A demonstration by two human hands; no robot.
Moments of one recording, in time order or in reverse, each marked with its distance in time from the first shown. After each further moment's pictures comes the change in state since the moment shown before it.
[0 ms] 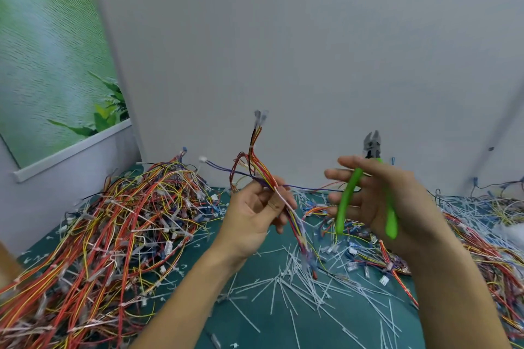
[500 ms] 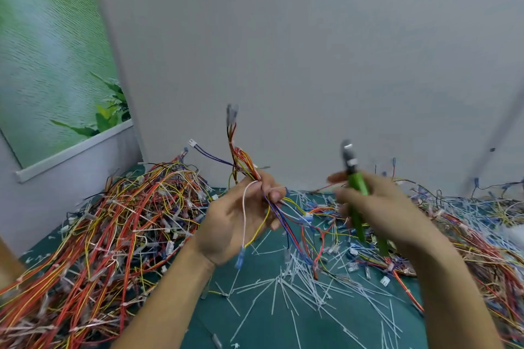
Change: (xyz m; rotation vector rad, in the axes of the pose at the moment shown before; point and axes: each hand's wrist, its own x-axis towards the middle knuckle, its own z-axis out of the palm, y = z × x) left_hand 0.001 0.027 -0.022 -0.486 -0.357 -0.137; right_hand 0.010 0.016 -0.018 -0.774 0.093 -0.112
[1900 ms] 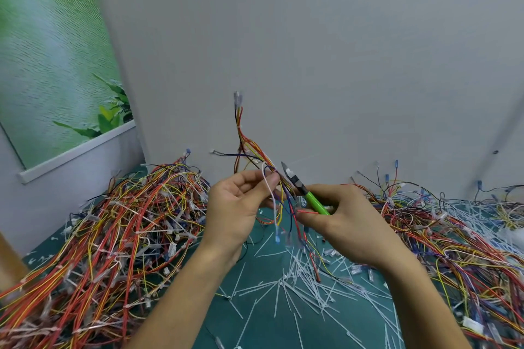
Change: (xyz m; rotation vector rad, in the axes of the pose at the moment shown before) left_hand 0.013 -0.009 0.008 0.437 0.620 0.257; right_hand -0.005 -0.004 0.039 -0.165 -0.177 -0.354
